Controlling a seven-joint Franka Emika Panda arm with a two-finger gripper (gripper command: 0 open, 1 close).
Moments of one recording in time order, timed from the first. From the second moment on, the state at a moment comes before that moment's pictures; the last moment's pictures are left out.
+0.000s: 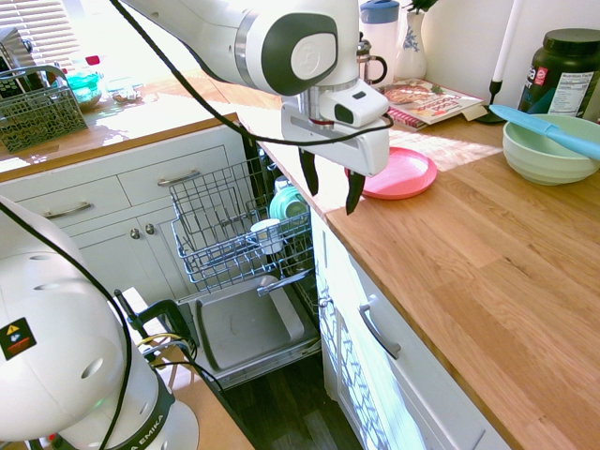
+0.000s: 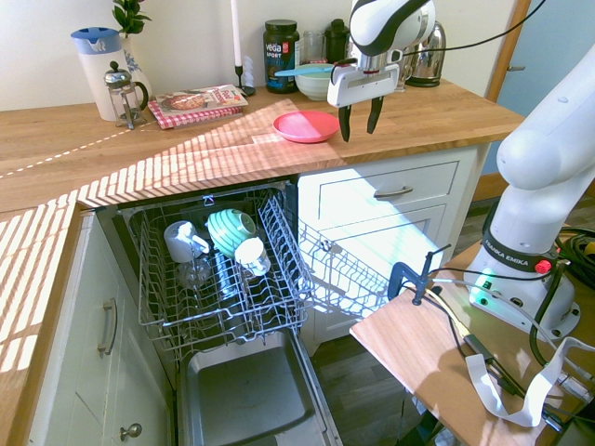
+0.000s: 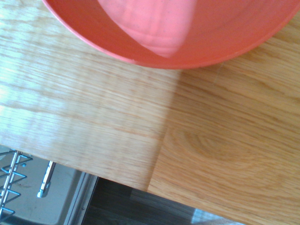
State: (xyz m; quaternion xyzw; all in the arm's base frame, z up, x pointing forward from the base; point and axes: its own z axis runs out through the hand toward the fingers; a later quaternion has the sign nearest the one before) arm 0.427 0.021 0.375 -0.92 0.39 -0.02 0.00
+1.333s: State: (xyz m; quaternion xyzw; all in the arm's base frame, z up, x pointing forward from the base) arm 0.529 -0.089 0.334 -0.85 0.47 -0.05 0.22
